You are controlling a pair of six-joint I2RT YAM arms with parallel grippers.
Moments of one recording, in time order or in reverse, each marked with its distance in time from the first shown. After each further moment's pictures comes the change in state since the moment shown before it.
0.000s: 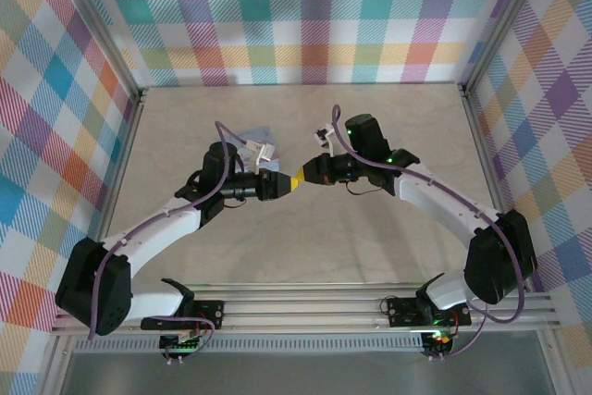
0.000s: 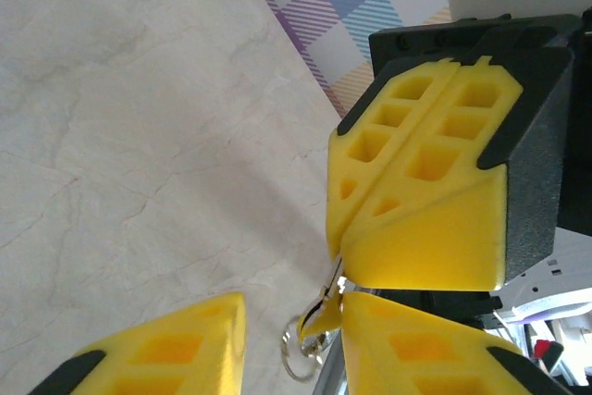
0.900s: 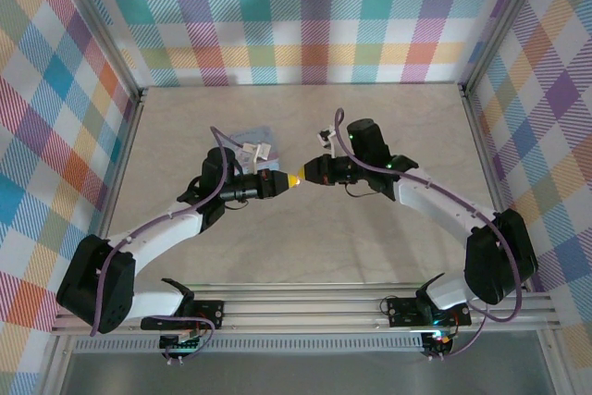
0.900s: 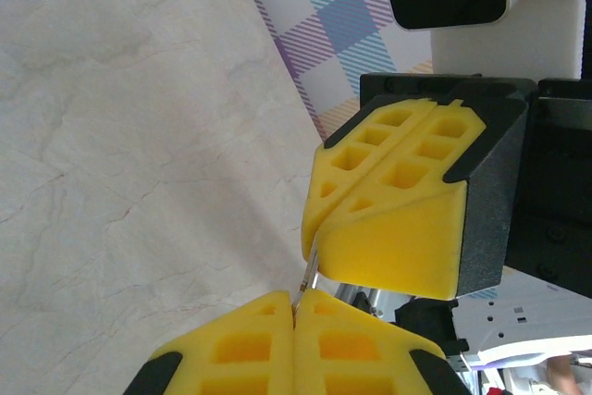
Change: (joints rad) left arm 0.016 0.011 -0.079 0.185 -0.034 -0.210; right arm -0.007 -0.008 -0.089 0.149 0.036 0.069
